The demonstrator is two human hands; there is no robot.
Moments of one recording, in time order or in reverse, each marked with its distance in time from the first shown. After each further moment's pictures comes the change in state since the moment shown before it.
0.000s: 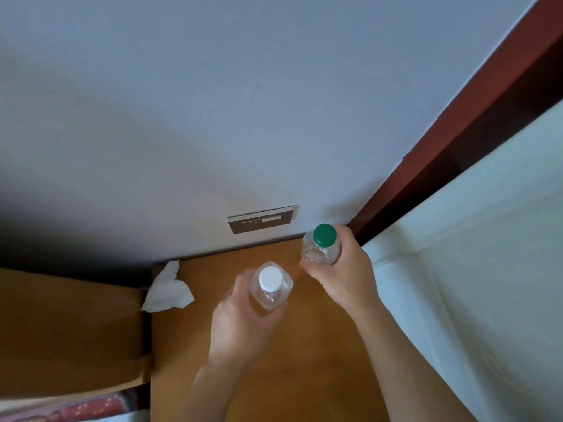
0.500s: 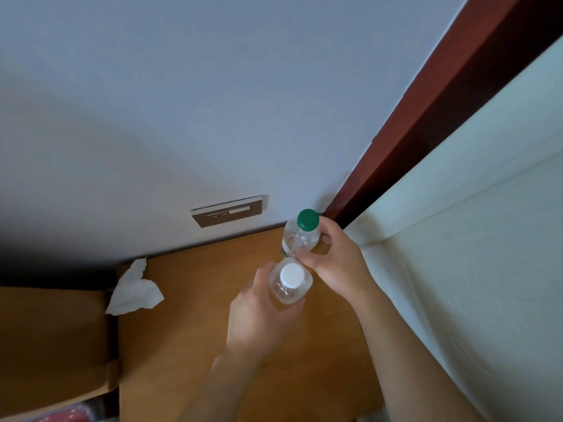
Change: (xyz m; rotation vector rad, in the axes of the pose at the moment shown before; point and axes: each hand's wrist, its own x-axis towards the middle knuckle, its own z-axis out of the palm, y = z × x) left_hand -0.002 0.037 0.054 -0.006 -0.136 0.055; right_hand 0.012 0.023 -0.029 -0.001 -0.157 0.144
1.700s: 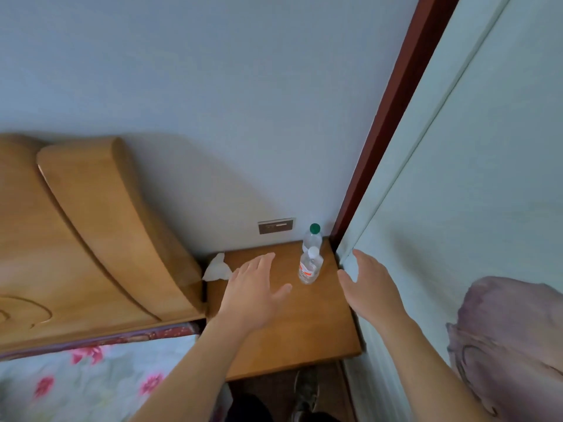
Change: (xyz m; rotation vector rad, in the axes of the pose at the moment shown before) left_hand -0.190 0.163 -0.221 0.378 -0.058 -0.030; right_hand -0.281 -0.113 -0.116 -0.439 0.111 -0.072
